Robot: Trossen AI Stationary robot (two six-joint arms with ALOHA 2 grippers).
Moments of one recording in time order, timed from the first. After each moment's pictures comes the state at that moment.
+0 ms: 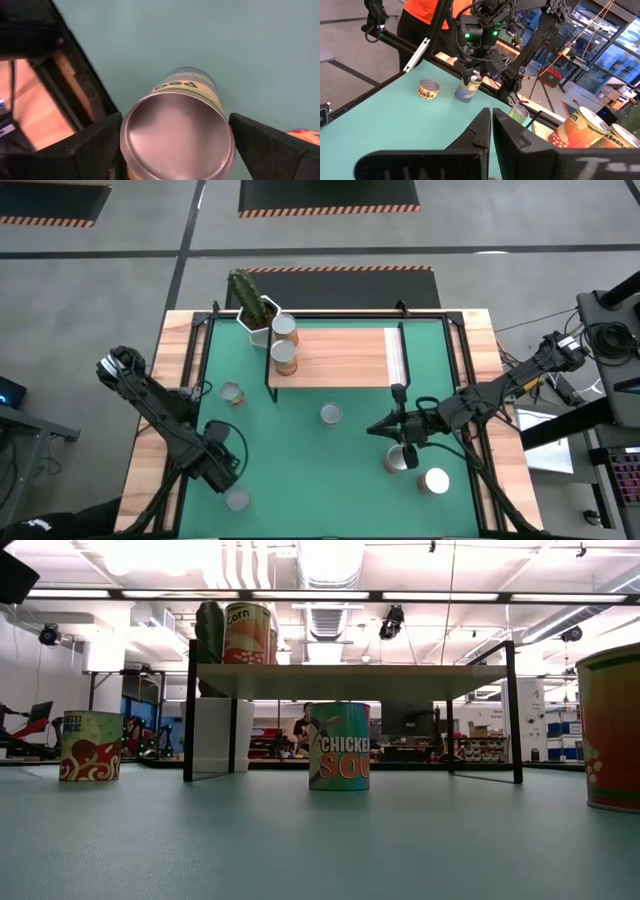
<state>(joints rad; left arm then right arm) -0.81 1.47 1.01 -1.30 0.03 -1.87 0.48 1.09 0.77 0.18 0.32 -0.39</state>
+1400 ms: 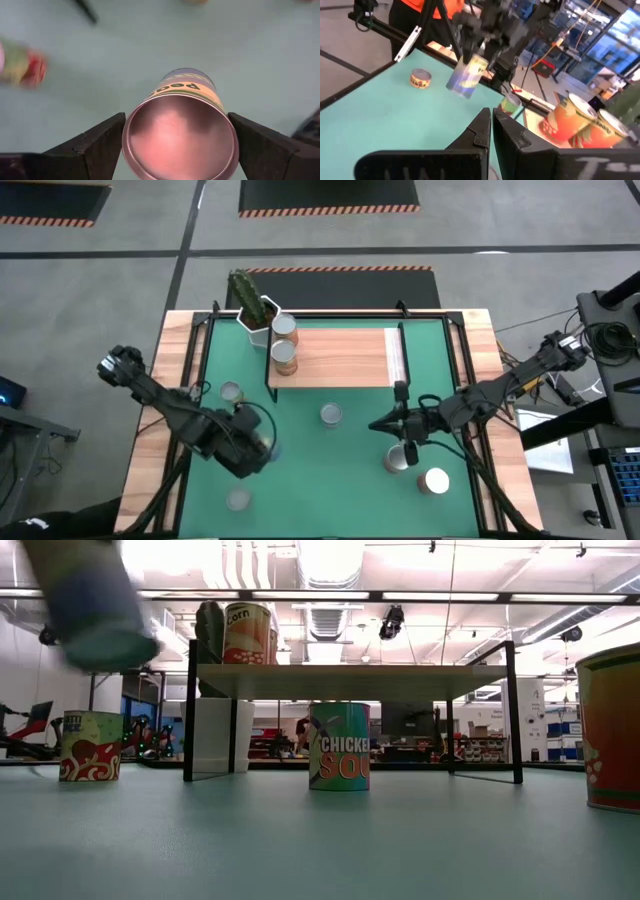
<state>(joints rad) -0.60 1.47 1.39 -1.25 -0.32 -1.46 0.48 1.06 0.77 0.11 0.37 -0.38</state>
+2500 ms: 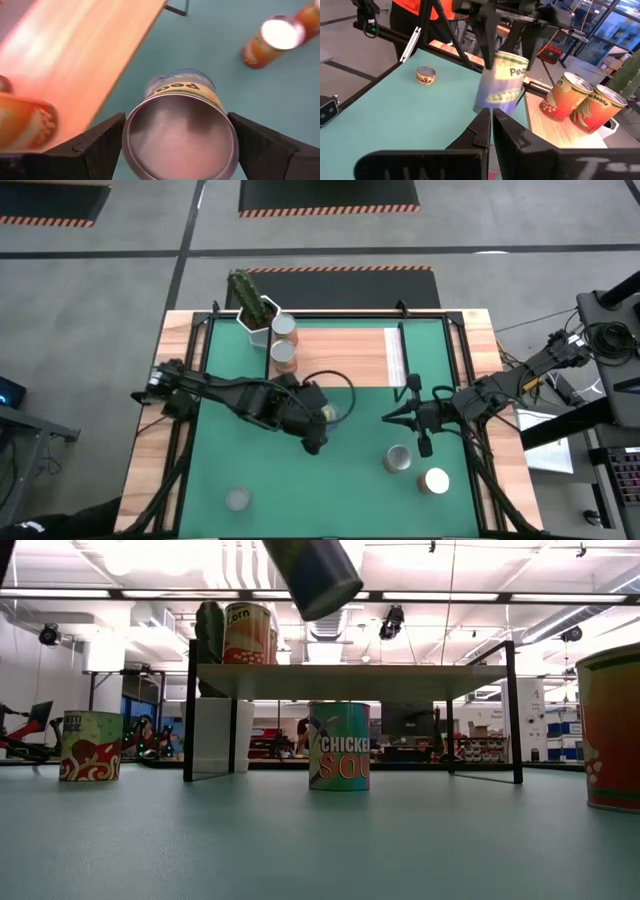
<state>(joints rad) -0.32 1.90 2.09 -1.35 -0.46 -0.73 0.48 0.92 0.75 -0.06 0.36 -0.25</state>
